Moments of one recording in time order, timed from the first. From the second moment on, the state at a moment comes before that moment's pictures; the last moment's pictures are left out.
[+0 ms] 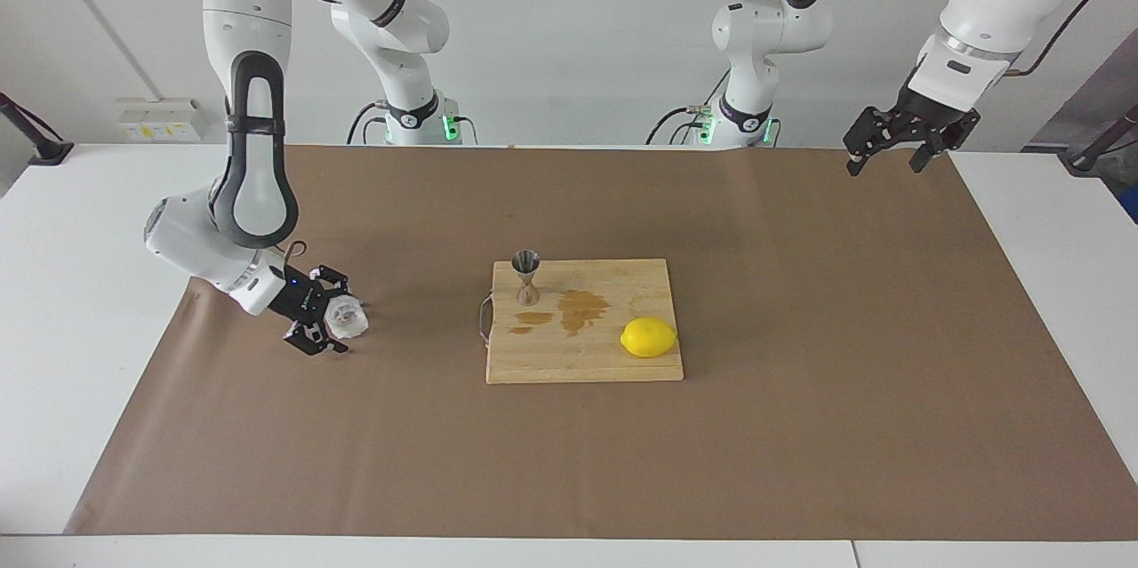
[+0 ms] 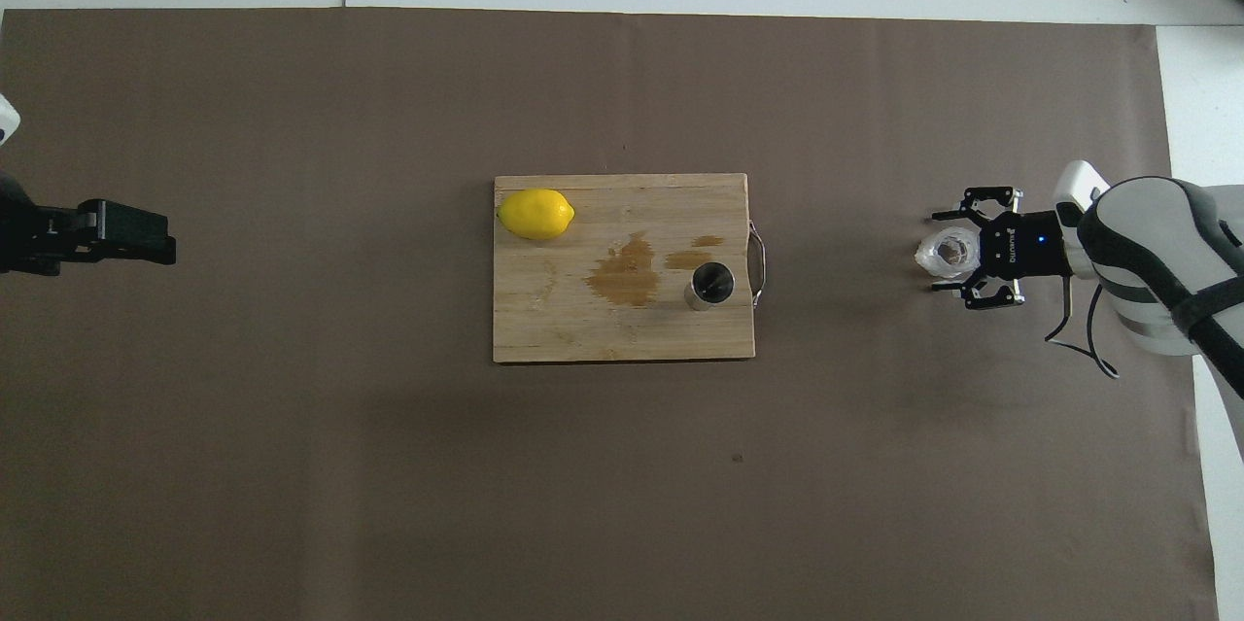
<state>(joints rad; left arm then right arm) -0.01 -0.08 -0.06 -1.66 -0.03 1.58 -0.10 -0.29 0.42 0.07 -1.96 0.73 2.18 -2.25</state>
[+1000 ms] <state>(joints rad) -0.02 -0.08 -0.07 -1.65 -0.03 1.54 -0.10 -0.28 0.37 0.07 -1.96 0.73 2.17 -2.20</state>
